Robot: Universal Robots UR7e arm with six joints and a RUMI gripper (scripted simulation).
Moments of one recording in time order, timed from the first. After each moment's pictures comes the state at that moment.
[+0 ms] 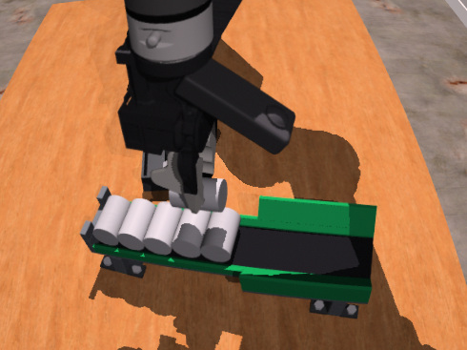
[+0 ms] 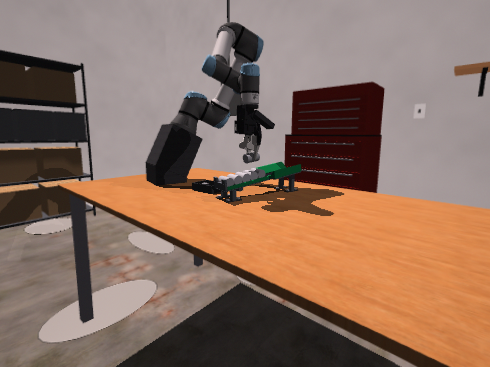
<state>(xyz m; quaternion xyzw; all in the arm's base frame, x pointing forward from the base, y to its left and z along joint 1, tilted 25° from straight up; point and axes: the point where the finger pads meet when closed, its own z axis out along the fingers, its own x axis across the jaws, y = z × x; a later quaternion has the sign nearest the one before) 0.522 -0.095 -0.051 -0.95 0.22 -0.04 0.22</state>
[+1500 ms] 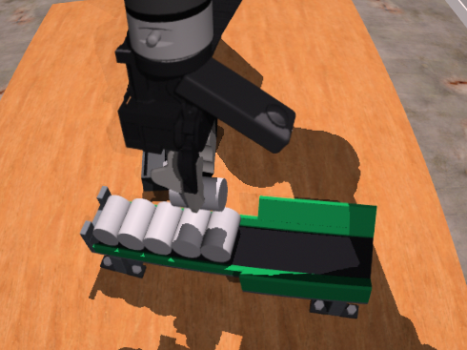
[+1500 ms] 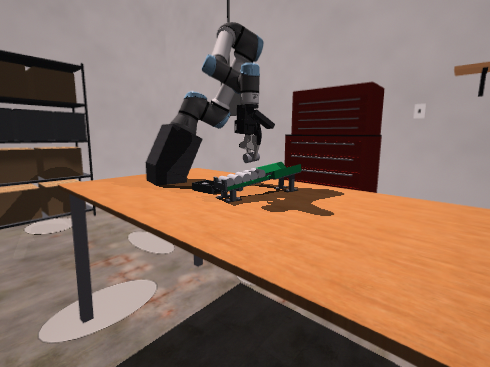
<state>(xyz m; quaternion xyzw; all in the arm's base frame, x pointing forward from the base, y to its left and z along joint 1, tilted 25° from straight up) 0.522 -0.096 -0.050 -0.95 0.22 -0.04 0.22</state>
